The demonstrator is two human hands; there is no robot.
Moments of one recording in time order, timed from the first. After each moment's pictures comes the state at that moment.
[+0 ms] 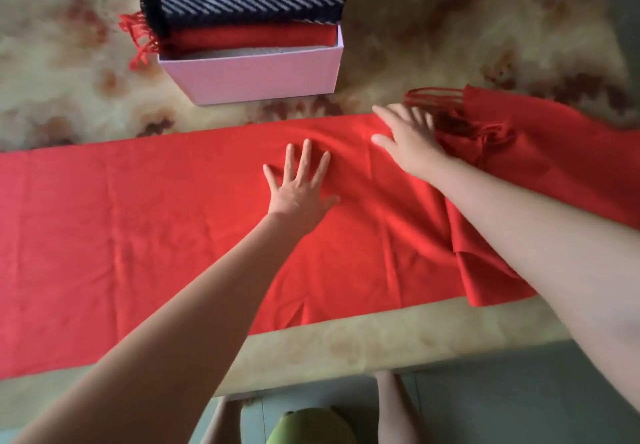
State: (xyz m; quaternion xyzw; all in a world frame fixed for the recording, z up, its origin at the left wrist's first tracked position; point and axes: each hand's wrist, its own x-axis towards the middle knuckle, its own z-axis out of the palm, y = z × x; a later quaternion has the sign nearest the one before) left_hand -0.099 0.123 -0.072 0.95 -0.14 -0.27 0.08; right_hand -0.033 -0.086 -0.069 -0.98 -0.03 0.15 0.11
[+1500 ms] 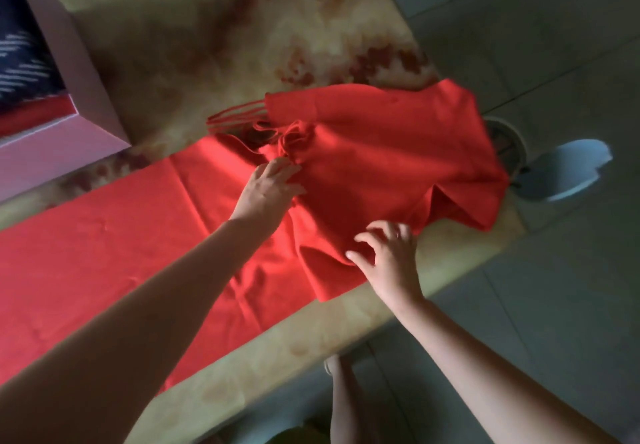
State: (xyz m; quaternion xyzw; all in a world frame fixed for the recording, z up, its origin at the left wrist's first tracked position) left_hand -0.085 -0.093 -0.061 0.88 -0.45 -0.10 0.11; right_hand -0.275 -0.253 -0.072 -0.96 0.19 0.00 0.18
